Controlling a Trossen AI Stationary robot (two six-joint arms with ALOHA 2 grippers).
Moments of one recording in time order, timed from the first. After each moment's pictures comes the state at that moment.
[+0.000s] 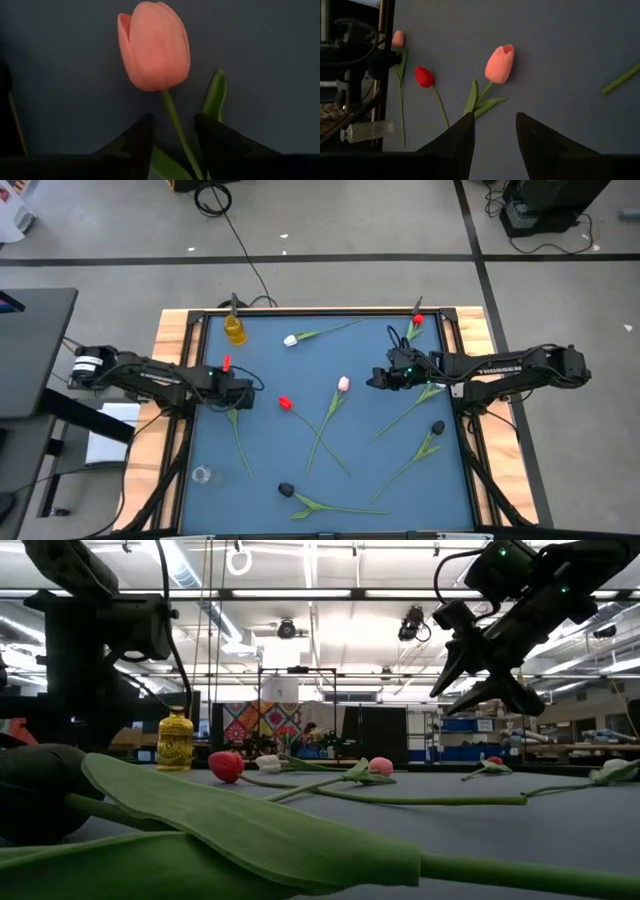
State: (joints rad) left arm 0.05 1.21 0.49 -0.80 -0.16 -1.42; right arm -0.18 1.11 0.52 -0.13 -0.04 1.24
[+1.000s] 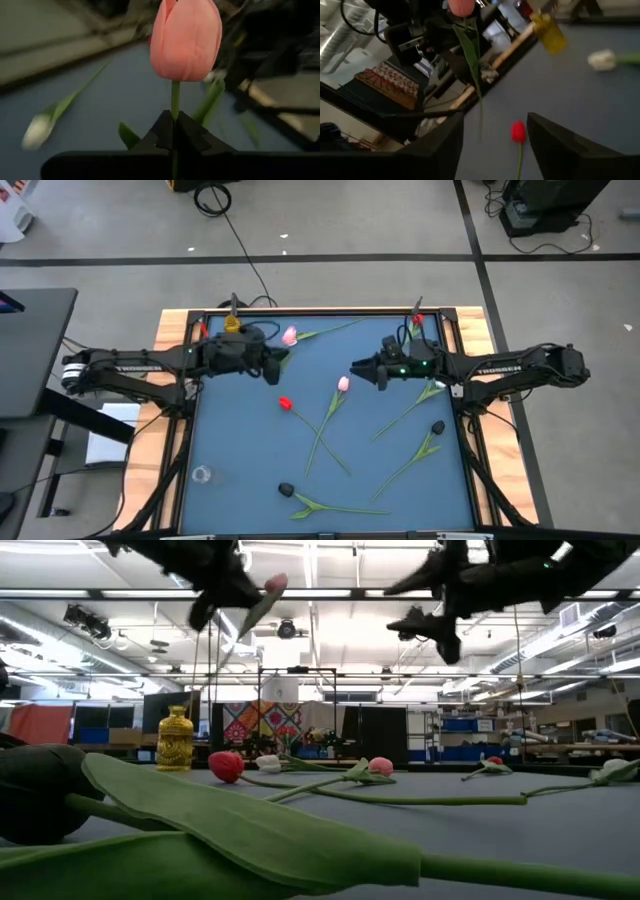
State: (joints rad) left arm 0.14 1.06 0.82 -0.08 -0.24 -0.52; right arm -0.17 1.13 0.56 0.43 -0.06 0.76
